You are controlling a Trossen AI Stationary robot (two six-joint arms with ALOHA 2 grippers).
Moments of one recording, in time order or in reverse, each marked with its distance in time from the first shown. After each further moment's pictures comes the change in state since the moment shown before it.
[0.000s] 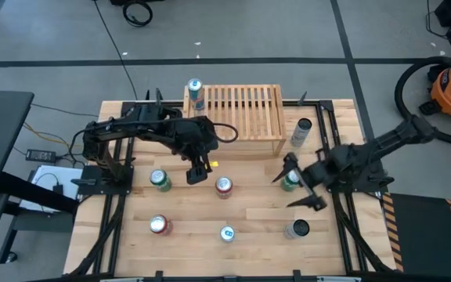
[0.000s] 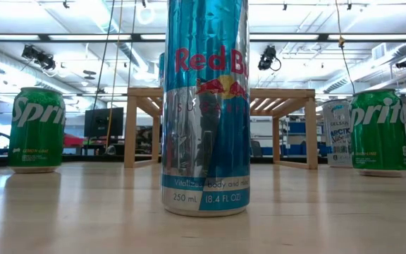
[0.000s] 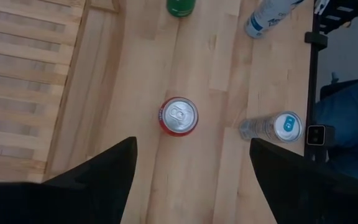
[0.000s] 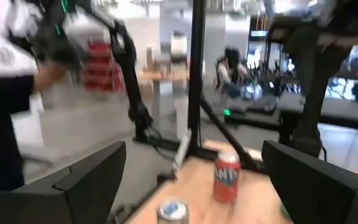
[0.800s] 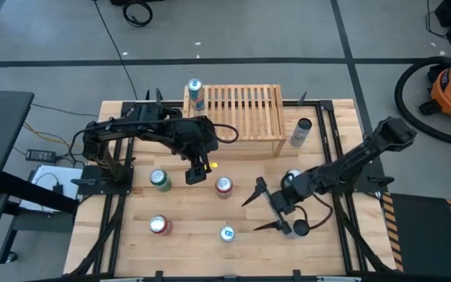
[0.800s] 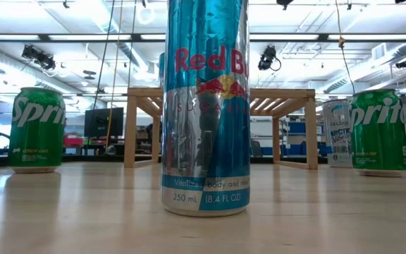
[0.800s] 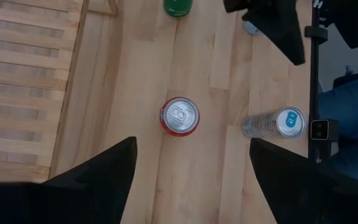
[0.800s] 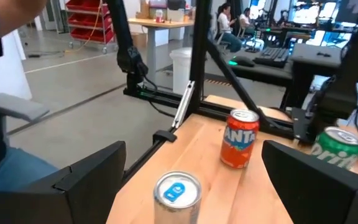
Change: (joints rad) left arm 0.001 0.000 0.000 0.000 0.000 0.045; right arm 0.087 0.524 0.202 0.117 0.112 -0.024
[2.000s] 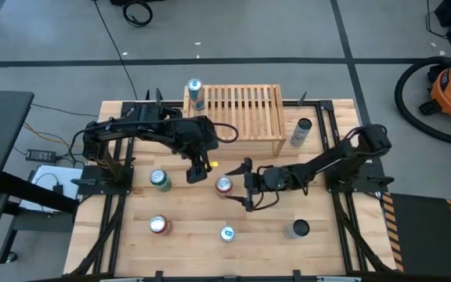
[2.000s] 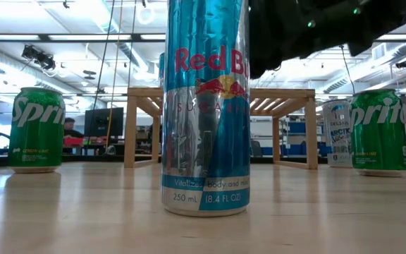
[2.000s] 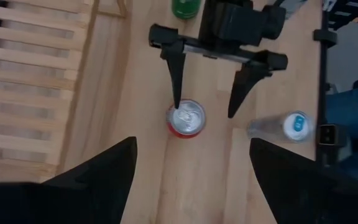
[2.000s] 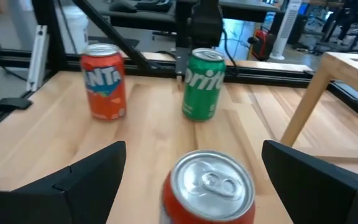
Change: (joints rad) left arm 0.000 0.000 0.000 0.001 -0.041 -0.006; right arm -0.213 0.295 0.017 0.160 0.269 0.048
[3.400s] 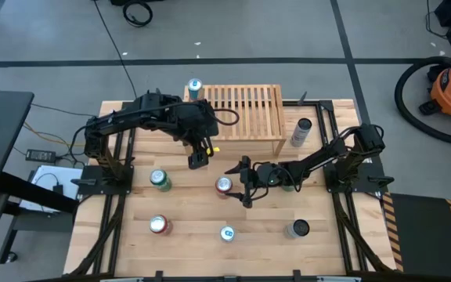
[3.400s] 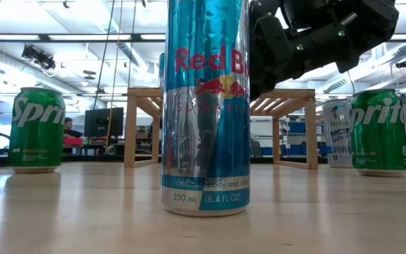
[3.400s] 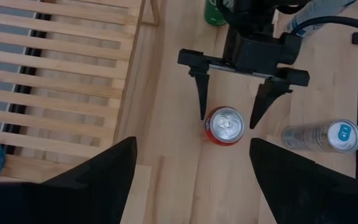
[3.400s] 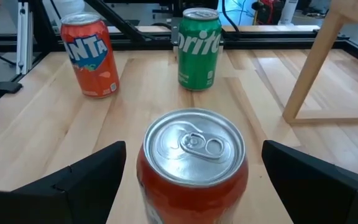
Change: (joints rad) left arm 0.101 0.000 0.000 0.004 -0.013 0.108; right arm -0.071 0.049 0.000 -0.047 -0.083 0.087
